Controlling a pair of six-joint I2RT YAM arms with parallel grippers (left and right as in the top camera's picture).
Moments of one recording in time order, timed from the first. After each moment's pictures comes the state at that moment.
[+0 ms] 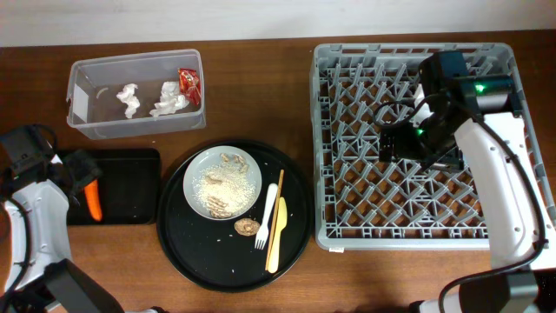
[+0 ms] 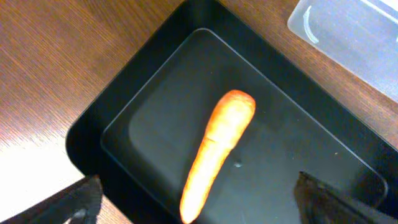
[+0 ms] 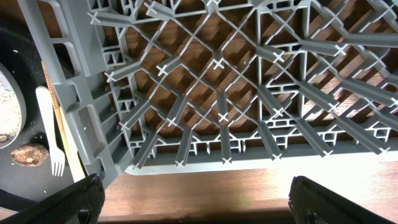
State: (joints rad) left arm 0.54 1.57 1.12 -0.61 -0.14 -0.14; right arm 0.06 1.63 1.68 -1.52 -0.07 0.24
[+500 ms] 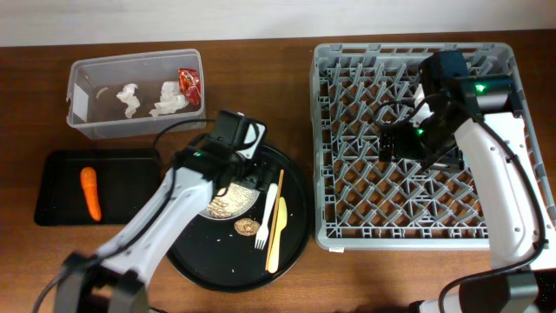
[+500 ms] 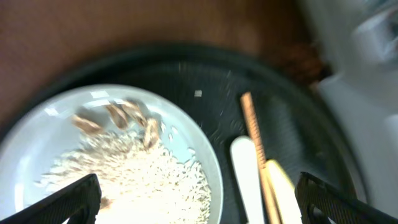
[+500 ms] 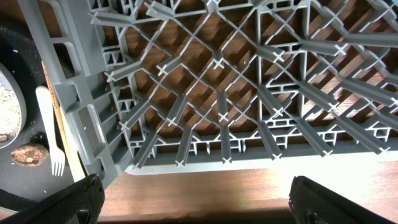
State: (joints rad) left arm -0.43 1.60 1.11 -0.62 0.06 -0.03; right arm 0.06 1.63 1.68 -1.52 -0.07 0.24
